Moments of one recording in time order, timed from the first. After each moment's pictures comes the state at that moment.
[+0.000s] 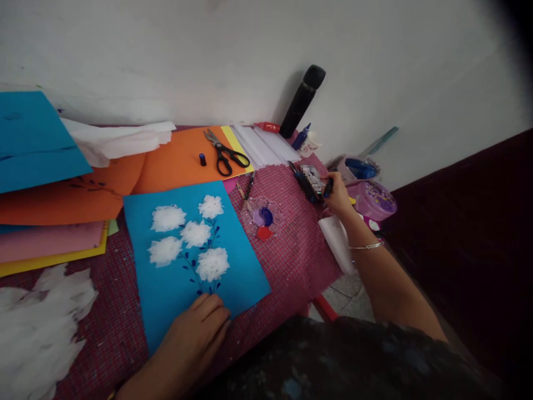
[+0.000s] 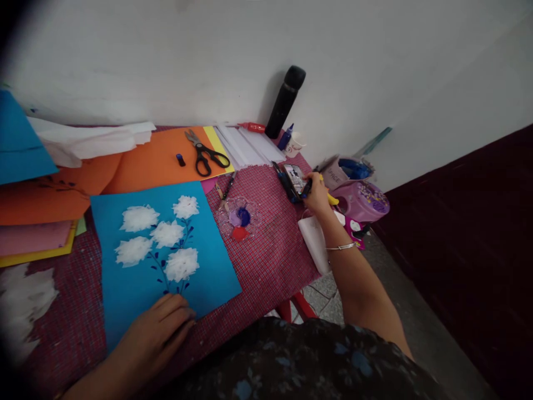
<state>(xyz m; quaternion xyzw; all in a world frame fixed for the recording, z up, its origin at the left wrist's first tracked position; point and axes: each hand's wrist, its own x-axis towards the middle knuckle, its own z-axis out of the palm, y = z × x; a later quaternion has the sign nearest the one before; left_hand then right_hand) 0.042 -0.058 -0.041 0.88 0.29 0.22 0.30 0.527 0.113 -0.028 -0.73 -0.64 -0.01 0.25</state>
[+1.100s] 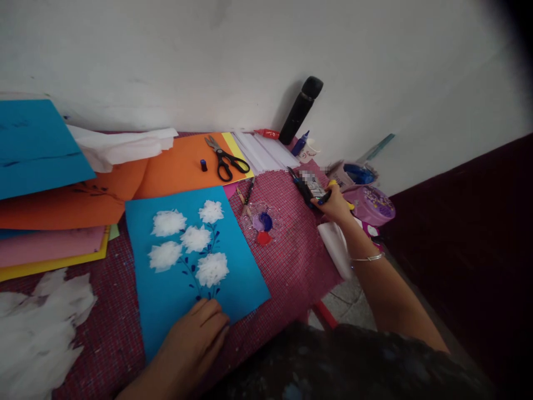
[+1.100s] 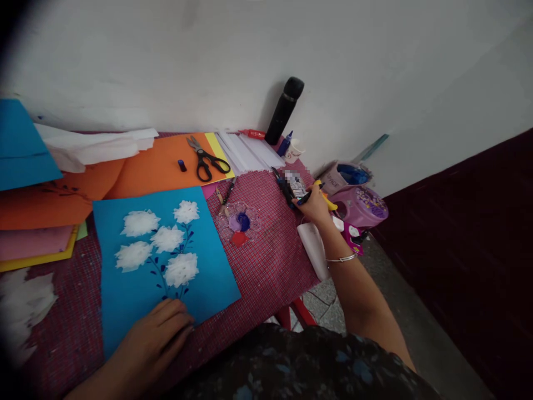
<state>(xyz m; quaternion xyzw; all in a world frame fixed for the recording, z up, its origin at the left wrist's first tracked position) 0.040 -0.062 -0.040 0.87 0.31 0.22 0.31 0.511 0.102 -0.022 -0.82 -0.53 0.03 0.23</state>
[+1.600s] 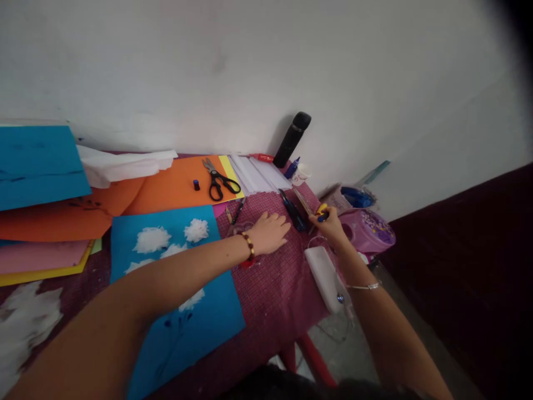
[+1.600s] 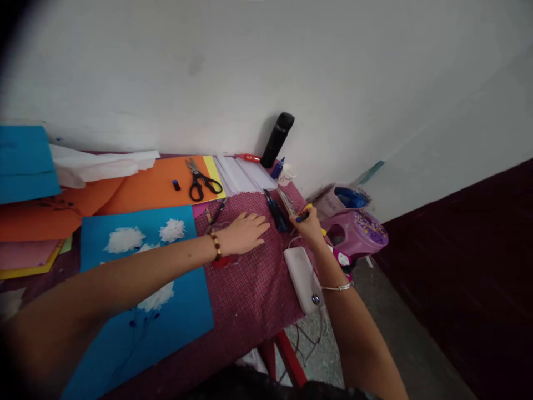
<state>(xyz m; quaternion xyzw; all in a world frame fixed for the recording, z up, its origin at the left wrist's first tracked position) 0.262 0.127 0.009 0.96 0.23 0.11 0.09 0.531 0.106 -0.018 -0.80 -0.48 0.09 0.35</state>
